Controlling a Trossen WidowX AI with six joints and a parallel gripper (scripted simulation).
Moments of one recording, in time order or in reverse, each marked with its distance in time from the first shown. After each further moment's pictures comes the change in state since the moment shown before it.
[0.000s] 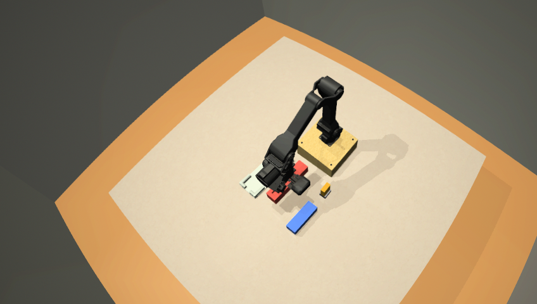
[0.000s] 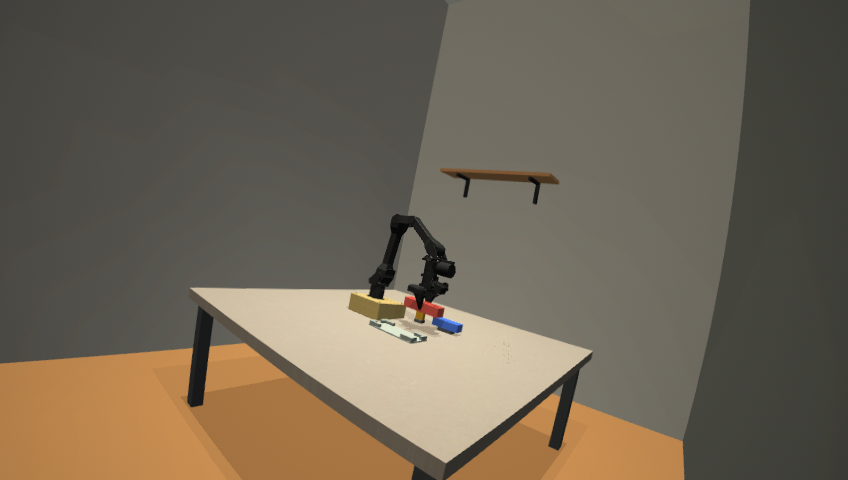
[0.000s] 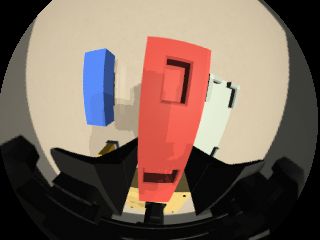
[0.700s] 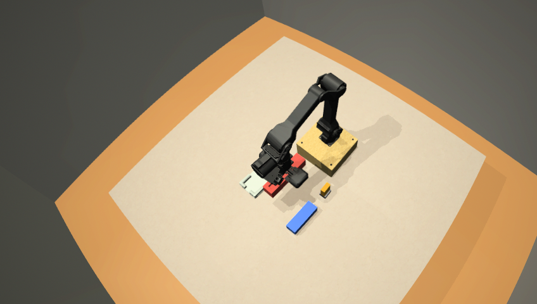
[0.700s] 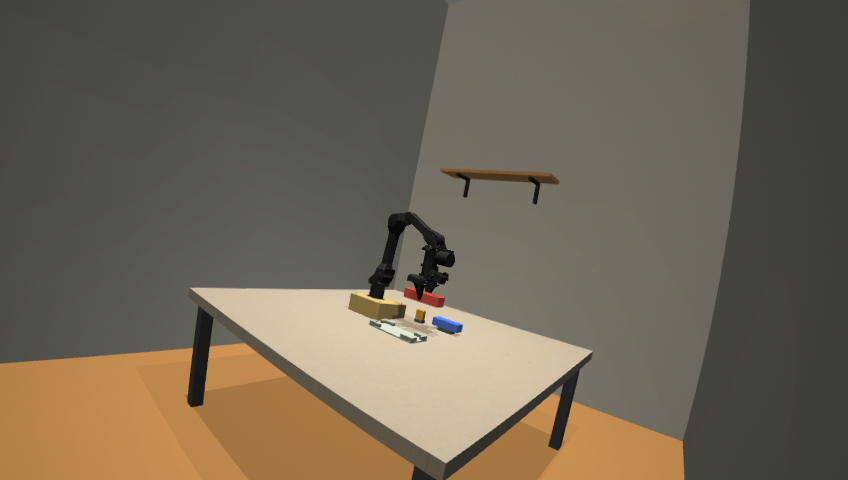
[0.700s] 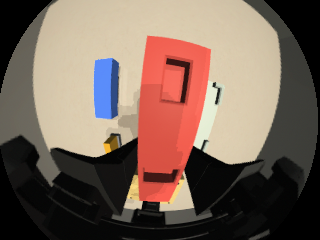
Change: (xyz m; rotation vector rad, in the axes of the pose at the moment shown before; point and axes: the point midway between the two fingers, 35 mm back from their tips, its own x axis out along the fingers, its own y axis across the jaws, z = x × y) arm -0.041 -0.011 -0.002 0.000 -0.013 -0.002
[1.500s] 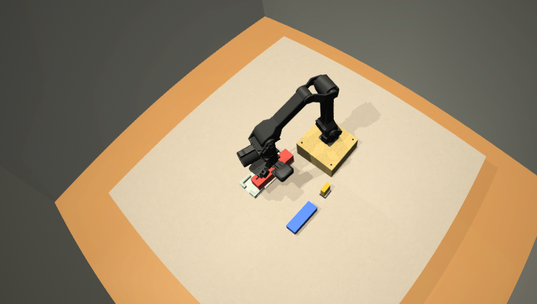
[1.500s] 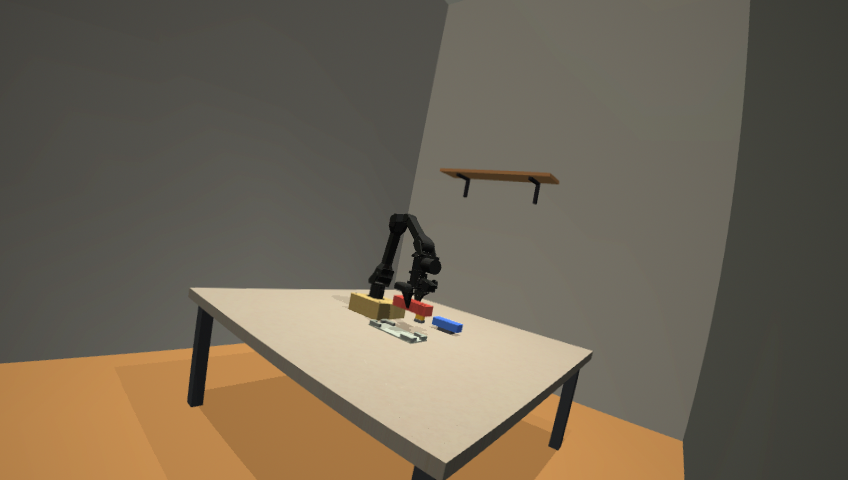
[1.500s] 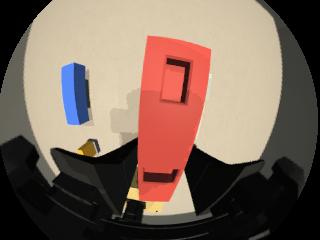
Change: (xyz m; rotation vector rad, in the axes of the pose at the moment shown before) arm 0.033 -0.067 0.002 0.053 -0.001 -0.005
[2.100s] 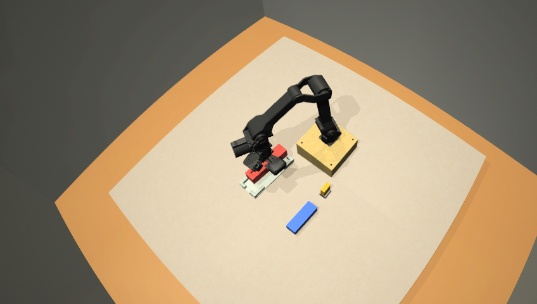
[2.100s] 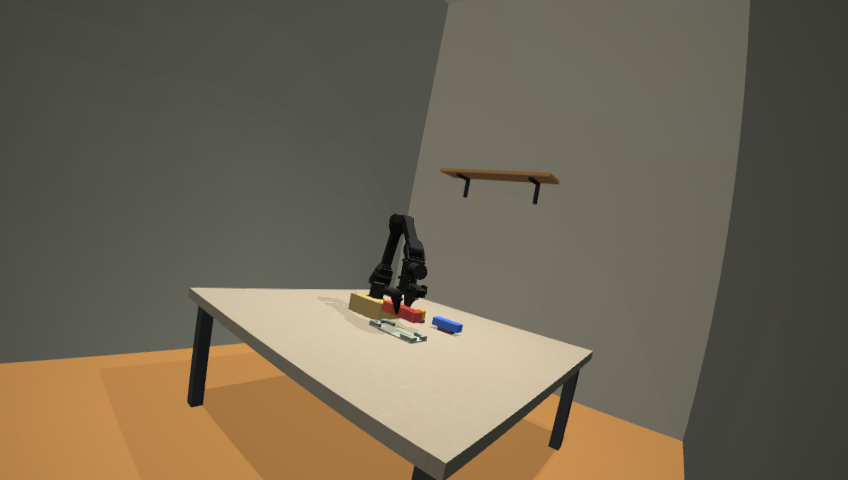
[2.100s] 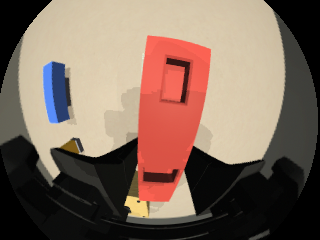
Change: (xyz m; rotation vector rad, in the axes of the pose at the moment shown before) arm 0.024 -0.048 -0.008 0.006 0.002 0.003
